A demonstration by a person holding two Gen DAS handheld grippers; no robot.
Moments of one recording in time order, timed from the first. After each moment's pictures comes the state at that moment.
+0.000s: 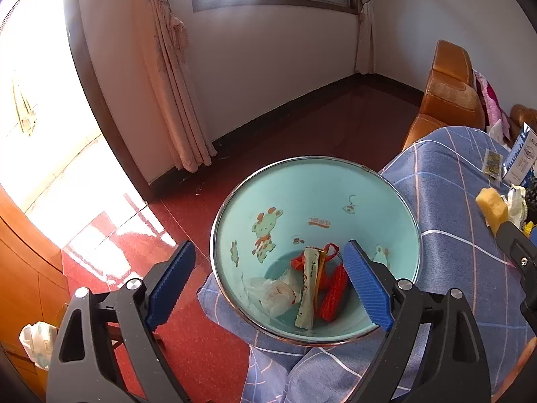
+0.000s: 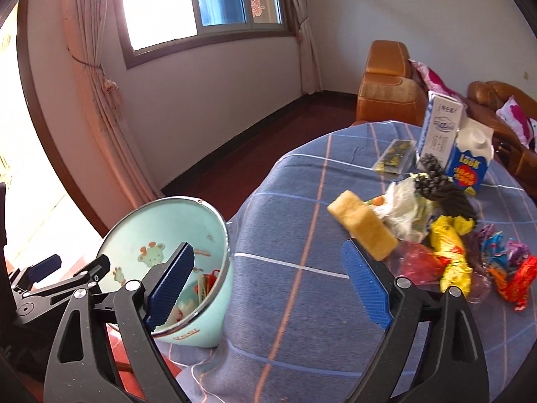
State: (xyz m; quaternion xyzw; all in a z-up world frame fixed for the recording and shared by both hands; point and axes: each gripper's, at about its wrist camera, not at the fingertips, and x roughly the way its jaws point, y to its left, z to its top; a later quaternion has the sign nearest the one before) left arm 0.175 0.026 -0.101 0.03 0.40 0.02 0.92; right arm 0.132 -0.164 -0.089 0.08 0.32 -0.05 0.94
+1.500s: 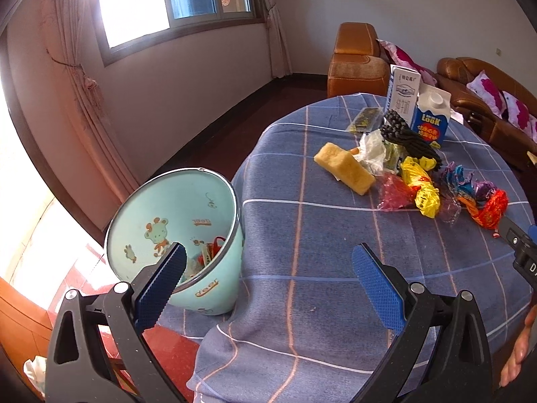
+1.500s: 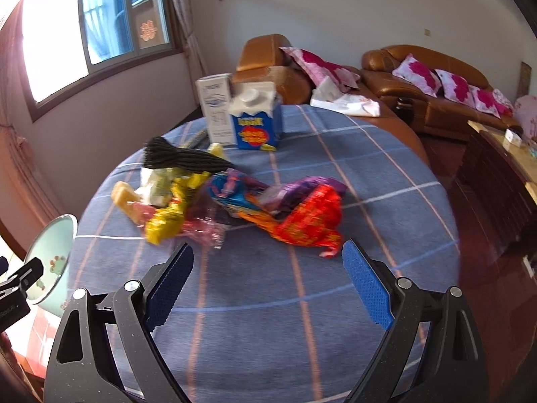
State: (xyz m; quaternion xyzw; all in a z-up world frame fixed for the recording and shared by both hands) left arm 0.081 -0.131 -0.084 0.11 0.36 -0.13 0.92; right arm -0.026 -0.355 -0.109 0.16 0.31 -0.25 0.90
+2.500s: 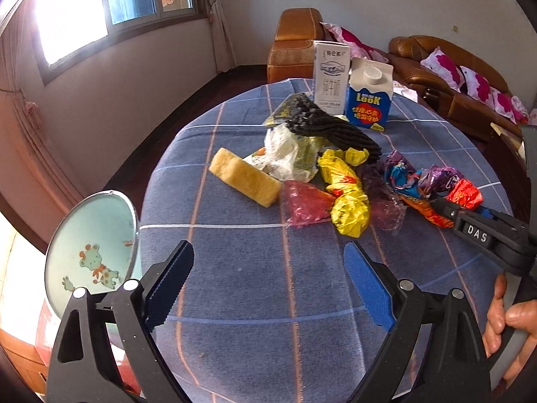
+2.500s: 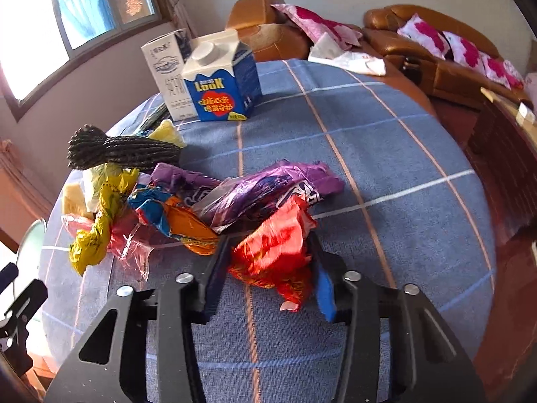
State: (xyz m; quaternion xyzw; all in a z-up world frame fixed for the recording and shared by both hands) left arm 0.094 -0.219 -0.104 0.14 0.38 -0.23 0.89; right arm 0.027 -0.418 -0.144 0.18 0.38 -0.21 0.88
